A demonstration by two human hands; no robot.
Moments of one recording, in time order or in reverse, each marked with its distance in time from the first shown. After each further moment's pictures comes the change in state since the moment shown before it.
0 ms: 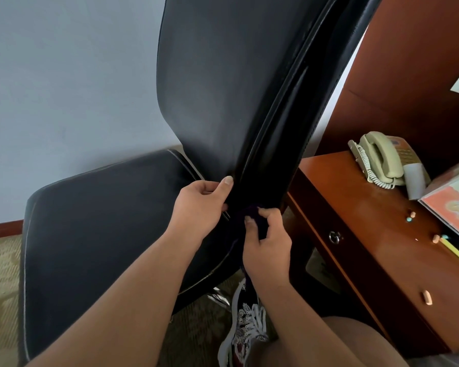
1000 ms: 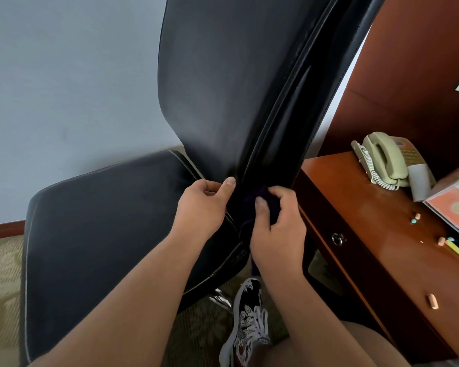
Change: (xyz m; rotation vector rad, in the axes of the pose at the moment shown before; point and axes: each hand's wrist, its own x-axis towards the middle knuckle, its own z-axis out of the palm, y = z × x) left_hand 0.002 0.002 0.004 0.096 0.046 0.030; right_hand 0.013 -0.041 -0.016 -0.079 0.081 -0.131
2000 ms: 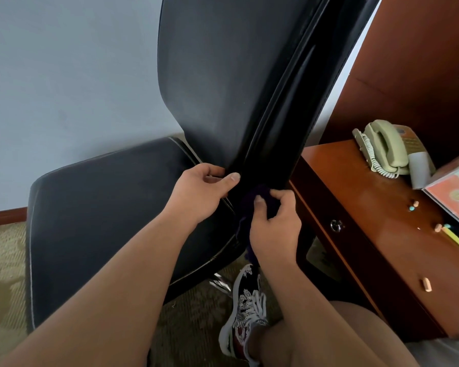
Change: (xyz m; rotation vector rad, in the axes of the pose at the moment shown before) left_hand -0.001 -0.001 -0.015 -0.004 -0.161 0.027; right_hand -0.009 0.018 0.008 0.068 -0.001 0.234
